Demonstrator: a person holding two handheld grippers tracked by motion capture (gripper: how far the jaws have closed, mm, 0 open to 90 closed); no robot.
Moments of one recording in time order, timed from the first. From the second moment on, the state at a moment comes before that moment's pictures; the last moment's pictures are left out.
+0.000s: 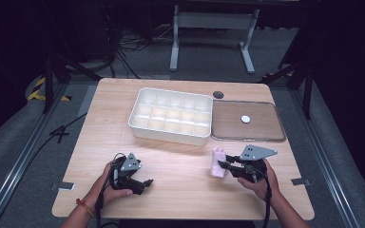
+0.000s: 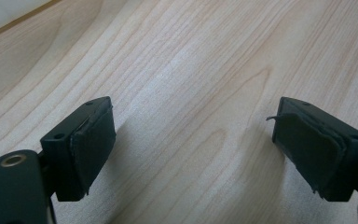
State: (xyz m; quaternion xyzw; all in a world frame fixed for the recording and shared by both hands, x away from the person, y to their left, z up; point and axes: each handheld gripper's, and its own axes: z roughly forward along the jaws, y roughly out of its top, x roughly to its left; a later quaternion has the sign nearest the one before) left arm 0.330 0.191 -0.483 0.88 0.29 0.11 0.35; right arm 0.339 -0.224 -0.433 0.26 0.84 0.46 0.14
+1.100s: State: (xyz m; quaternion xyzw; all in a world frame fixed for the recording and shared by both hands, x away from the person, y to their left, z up) left arm 0.330 0.190 -0.483 0.88 0.30 0.11 0.35; right arm 0.365 -0.219 -0.392 0.23 0.82 0.49 0.17
